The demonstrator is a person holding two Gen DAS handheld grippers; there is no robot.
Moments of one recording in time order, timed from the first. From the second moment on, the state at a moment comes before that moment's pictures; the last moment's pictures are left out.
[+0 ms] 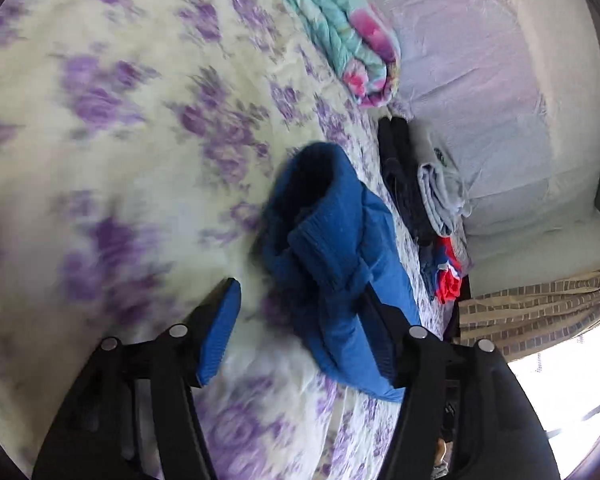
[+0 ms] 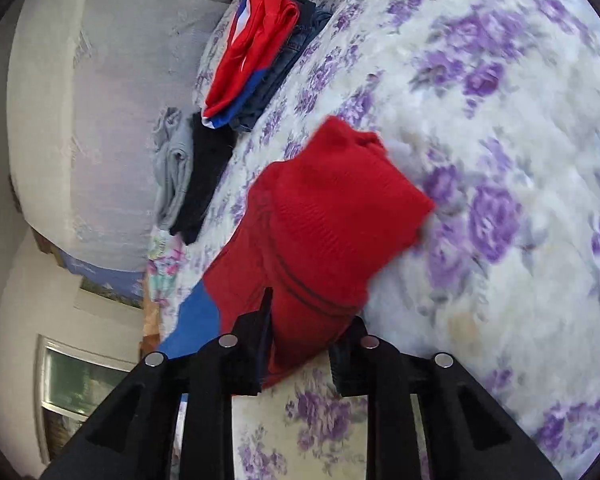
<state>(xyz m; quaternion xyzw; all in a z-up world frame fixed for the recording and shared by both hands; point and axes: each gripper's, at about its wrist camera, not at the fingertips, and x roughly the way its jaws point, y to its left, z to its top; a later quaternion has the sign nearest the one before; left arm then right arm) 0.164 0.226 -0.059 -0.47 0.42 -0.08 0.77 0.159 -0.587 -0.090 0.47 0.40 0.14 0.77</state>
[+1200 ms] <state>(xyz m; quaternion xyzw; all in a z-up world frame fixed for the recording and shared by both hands) 0.176 0.069 0.020 -0.23 0.37 -0.20 0.88 0.180 -0.465 -0.018 0.34 0.35 0.24 0.84</state>
